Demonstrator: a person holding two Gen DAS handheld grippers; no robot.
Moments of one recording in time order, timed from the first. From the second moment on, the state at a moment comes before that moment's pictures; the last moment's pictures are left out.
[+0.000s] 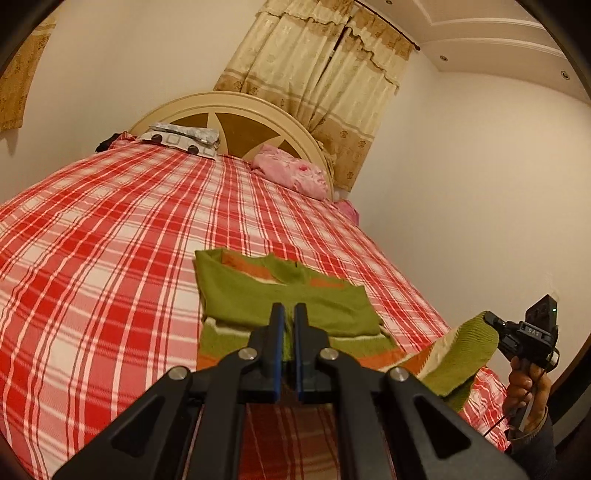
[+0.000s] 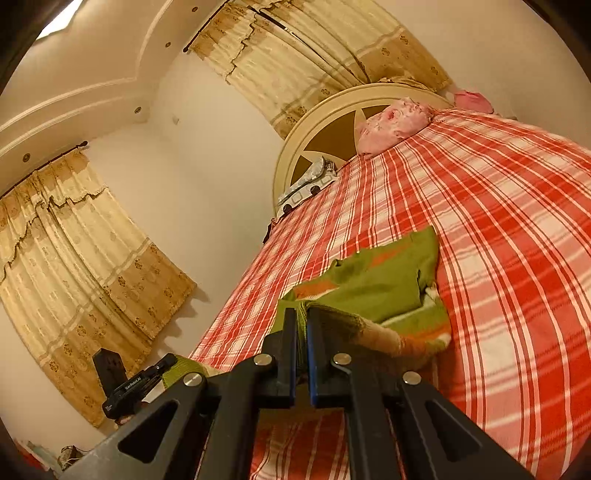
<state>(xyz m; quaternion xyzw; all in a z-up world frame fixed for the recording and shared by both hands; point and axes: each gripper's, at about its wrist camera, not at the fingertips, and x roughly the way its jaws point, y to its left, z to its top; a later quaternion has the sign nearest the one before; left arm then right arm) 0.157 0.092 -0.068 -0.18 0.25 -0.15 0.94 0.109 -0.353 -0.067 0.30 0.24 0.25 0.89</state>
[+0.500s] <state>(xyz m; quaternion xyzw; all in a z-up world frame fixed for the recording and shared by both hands) 0.245 0.094 -0.083 -0.18 0.28 -0.15 0.93 0.215 -0.336 -0.051 0.27 0.27 0.23 0.90</state>
